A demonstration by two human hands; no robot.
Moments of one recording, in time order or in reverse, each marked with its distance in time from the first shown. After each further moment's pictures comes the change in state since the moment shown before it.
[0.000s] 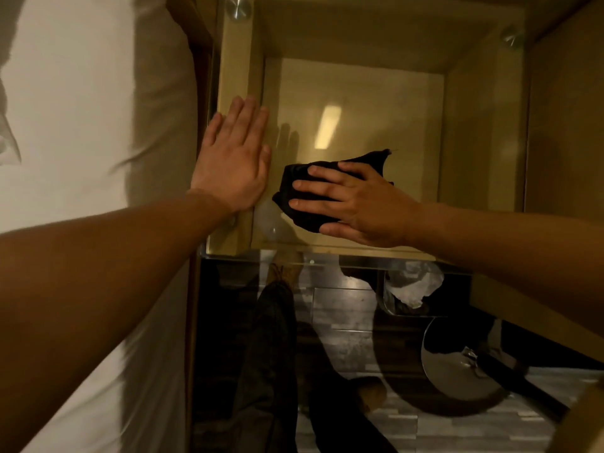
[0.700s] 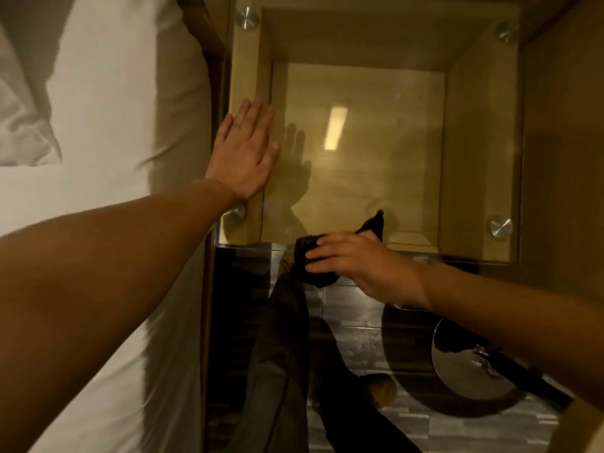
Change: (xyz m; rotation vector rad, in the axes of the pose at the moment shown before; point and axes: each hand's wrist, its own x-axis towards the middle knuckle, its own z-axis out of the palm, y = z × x) left_hand 0.006 0.000 -0.016 -0.139 -0.121 -0.040; right_hand -0.052 -0.089 -0.006 0.678 -0.037 0.109
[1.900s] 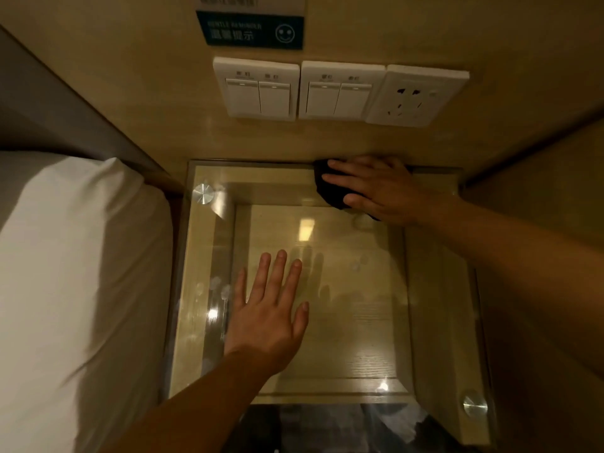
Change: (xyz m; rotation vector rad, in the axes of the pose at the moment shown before) left_hand 0.066 0.087 0.037 0.158 -0.021 -0.003; right_hand 0.126 0.225 -0.296 -0.493 0.093 0.286
